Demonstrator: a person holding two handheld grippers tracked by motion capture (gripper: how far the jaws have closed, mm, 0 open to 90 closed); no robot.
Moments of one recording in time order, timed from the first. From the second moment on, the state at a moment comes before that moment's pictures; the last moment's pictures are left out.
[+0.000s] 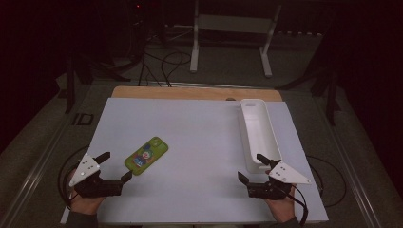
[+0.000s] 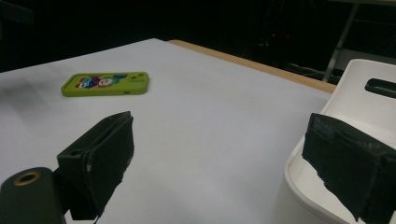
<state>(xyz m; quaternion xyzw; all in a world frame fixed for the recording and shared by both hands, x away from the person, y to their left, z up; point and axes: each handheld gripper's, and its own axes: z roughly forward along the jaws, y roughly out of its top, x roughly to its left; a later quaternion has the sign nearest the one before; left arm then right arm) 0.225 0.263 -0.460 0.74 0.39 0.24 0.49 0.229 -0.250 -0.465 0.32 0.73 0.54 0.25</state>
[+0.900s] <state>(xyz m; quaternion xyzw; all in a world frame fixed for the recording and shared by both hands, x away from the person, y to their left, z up) 0.227 0.267 -0.453 0.74 0.41 0.24 0.49 0.230 -0.248 -0.464 0.32 0.74 0.54 0.24</state>
